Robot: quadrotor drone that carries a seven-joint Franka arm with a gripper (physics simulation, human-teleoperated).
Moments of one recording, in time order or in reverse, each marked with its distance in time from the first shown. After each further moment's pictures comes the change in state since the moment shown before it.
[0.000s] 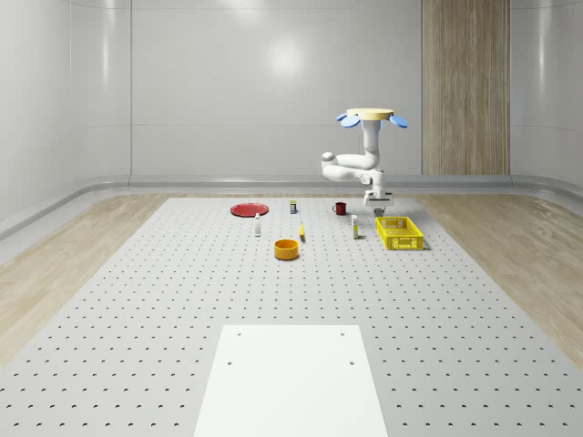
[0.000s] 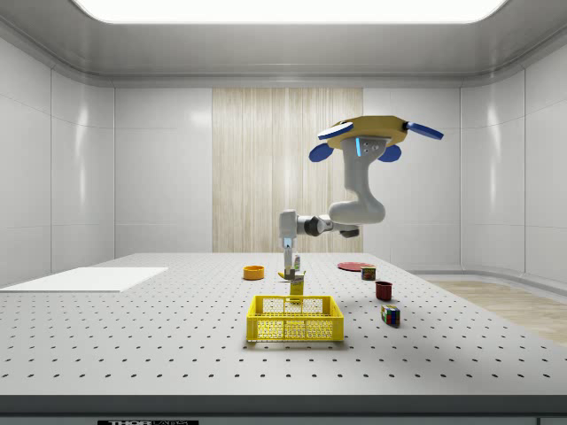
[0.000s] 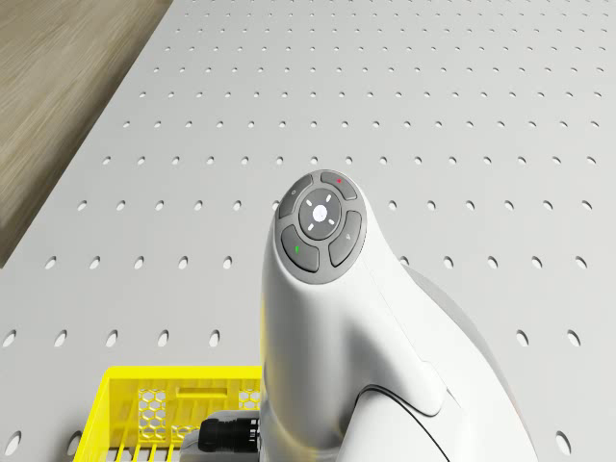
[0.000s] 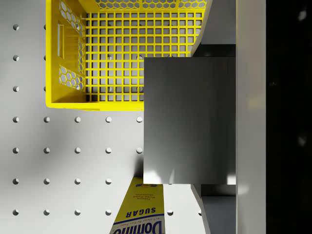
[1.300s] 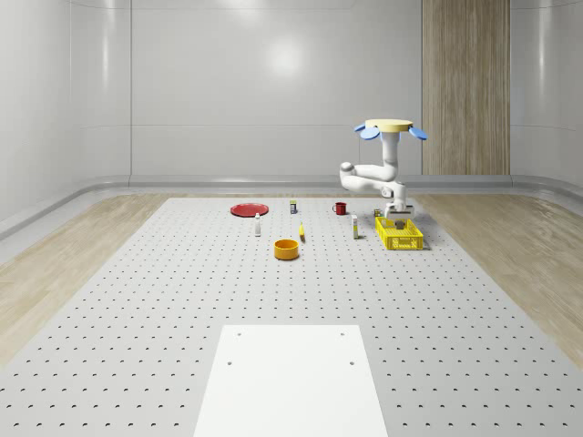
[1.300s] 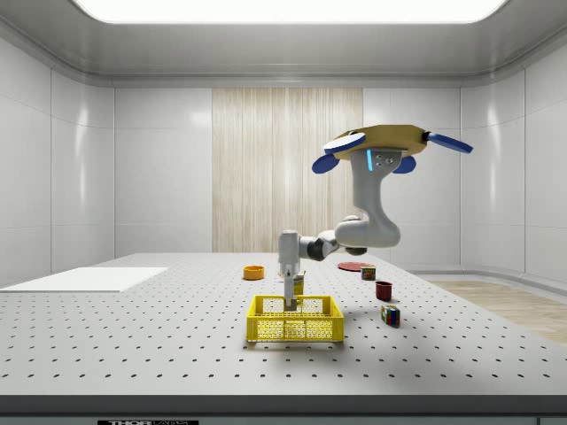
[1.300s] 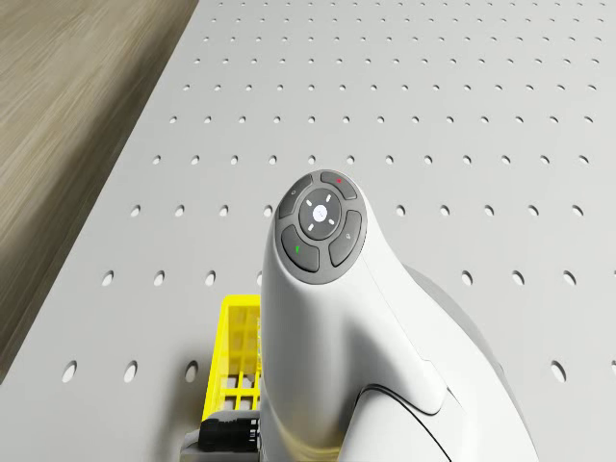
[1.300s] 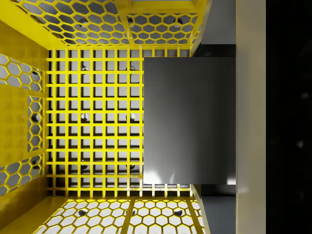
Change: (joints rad) arm -0.009 -0.034 0.002 0.002 0.012 0.032 0.007
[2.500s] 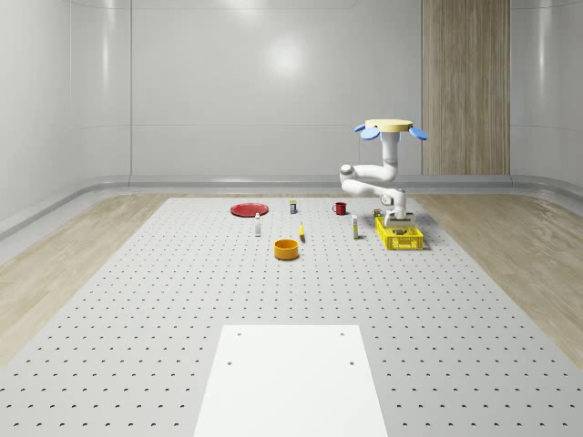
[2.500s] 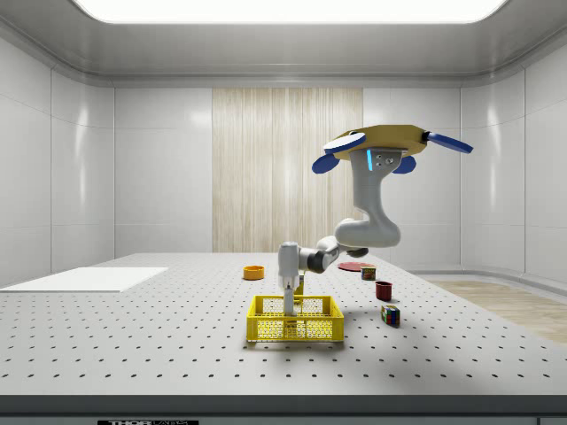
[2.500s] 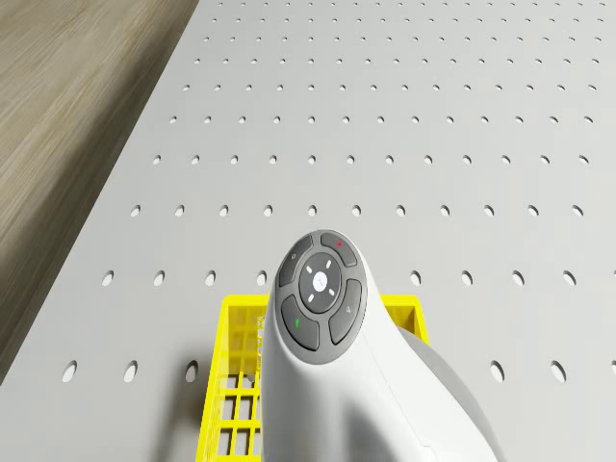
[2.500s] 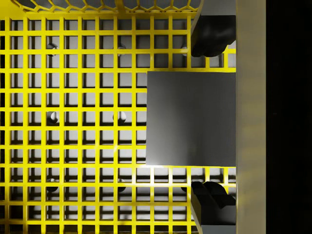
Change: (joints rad) arm -0.023 -0.001 -0.147 0.042 -0.137 0.060 -0.002
